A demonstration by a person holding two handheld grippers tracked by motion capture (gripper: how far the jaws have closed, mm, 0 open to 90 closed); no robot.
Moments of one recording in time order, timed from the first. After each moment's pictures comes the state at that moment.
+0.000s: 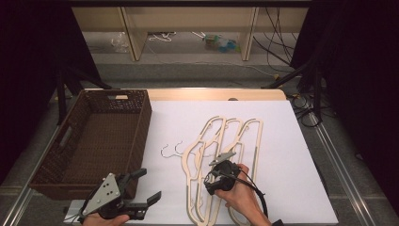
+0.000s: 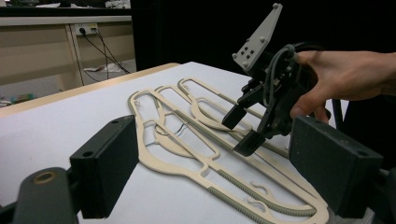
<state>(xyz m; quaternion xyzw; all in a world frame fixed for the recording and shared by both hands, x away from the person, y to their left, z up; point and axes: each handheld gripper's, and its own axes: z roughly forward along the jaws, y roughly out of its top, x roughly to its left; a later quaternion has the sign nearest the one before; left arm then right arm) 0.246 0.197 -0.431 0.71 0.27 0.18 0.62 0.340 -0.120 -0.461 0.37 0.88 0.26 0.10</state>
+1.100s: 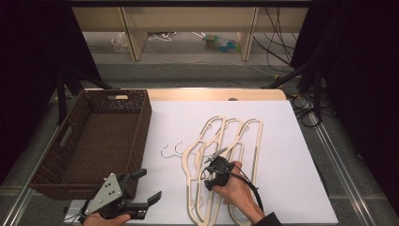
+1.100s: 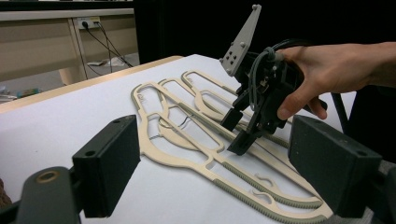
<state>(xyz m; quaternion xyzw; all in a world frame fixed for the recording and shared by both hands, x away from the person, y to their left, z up) 0.247 0.197 -0.433 0.72 0.28 0.19 0.60 0.357 -0.108 -0.470 0.38 0.90 0.21 0.08</state>
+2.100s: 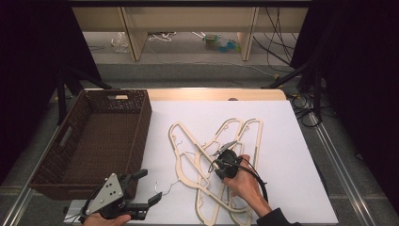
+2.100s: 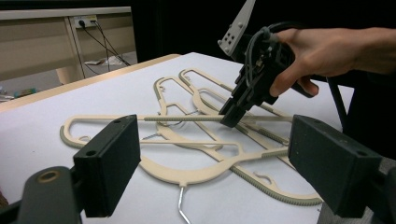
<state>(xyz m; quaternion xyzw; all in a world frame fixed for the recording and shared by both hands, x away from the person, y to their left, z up) 0.247 0.195 -0.433 0.73 0.27 0.19 0.60 0.372 -0.132 -0.457 0.38 0.89 0.22 0.09</state>
